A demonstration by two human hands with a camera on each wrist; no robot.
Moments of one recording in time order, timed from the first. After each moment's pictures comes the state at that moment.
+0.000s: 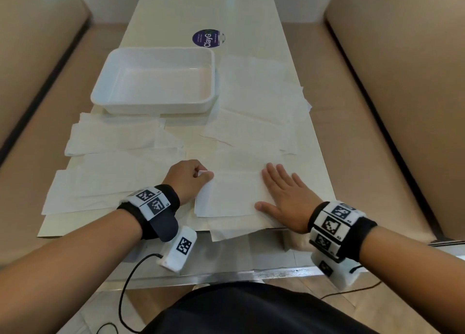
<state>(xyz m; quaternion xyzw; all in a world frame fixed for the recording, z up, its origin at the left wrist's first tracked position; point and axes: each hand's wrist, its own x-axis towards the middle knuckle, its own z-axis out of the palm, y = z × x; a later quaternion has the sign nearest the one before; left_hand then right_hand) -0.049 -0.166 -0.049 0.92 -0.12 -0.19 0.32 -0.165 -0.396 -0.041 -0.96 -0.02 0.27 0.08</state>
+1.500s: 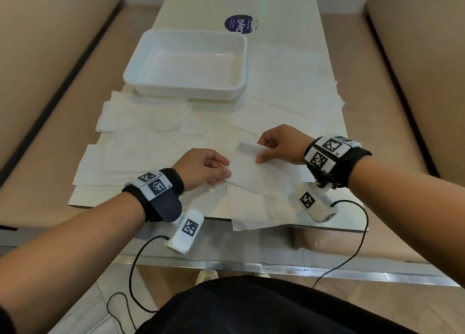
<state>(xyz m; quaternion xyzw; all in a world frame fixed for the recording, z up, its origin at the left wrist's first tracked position) -0.052 -0.140 -0.043 0.80 -0.06 -0.30 0.51 -0.056 -0.374 -0.009 -0.92 -0.02 0.22 0.34</state>
